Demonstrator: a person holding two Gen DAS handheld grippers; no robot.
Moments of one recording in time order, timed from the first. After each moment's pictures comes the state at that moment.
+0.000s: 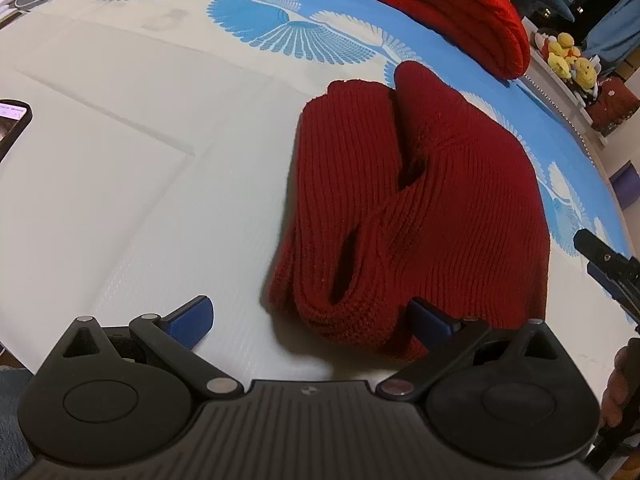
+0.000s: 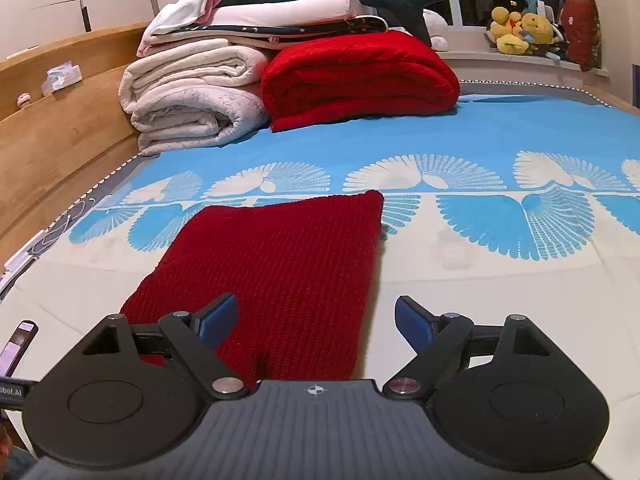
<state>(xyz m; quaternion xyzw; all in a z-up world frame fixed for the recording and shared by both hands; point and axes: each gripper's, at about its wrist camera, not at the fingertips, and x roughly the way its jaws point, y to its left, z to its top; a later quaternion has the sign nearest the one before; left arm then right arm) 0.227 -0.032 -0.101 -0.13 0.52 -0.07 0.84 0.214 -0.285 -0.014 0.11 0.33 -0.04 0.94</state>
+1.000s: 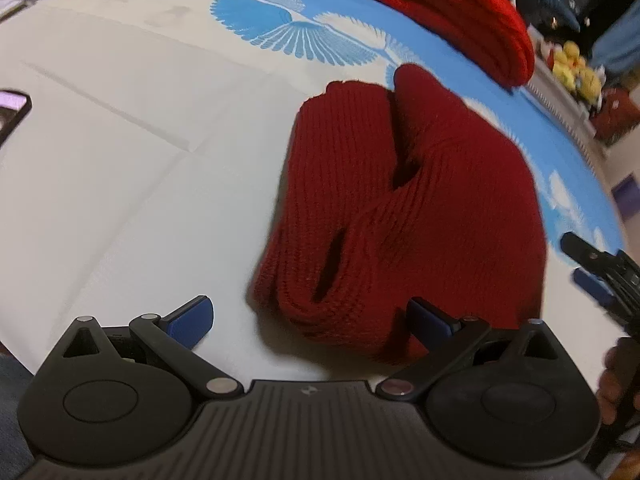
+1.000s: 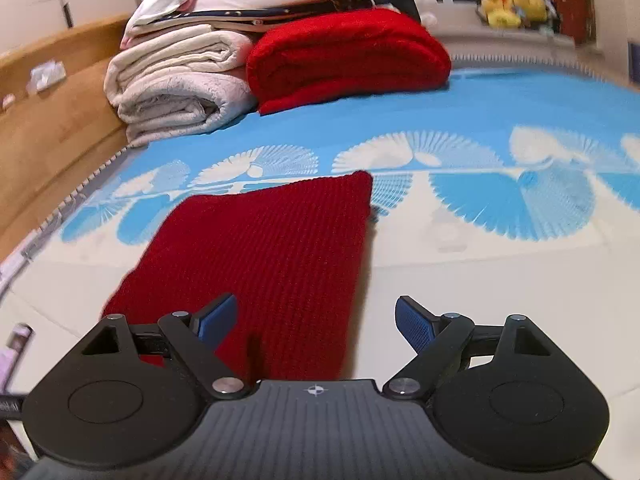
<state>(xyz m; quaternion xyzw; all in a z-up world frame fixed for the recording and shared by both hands) 0.226 -0.031 -0.104 -0.16 0.52 -0.07 0.84 0.238 -0.309 -0.027 0.17 0.36 -0.04 0.92</state>
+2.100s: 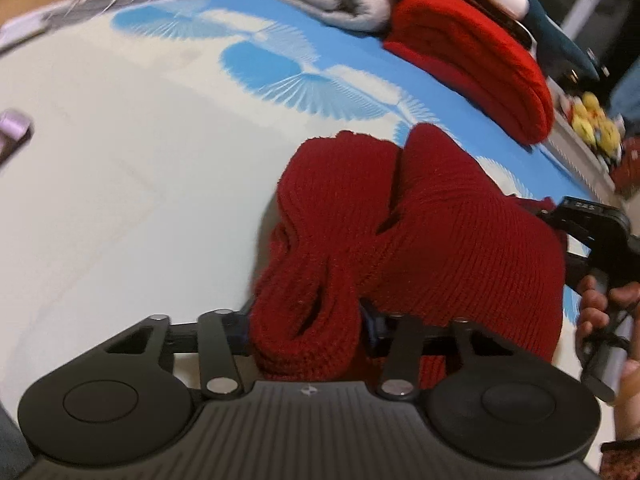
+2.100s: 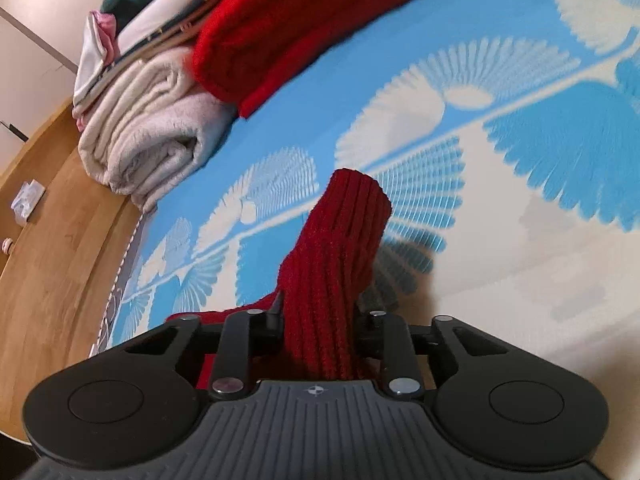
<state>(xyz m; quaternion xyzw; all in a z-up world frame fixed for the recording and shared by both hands) 0.239 -0.071 -0.097 -0.16 0.45 0.00 0.88 0.383 -0.389 -0.081 0.37 0.37 -0.01 0.85</state>
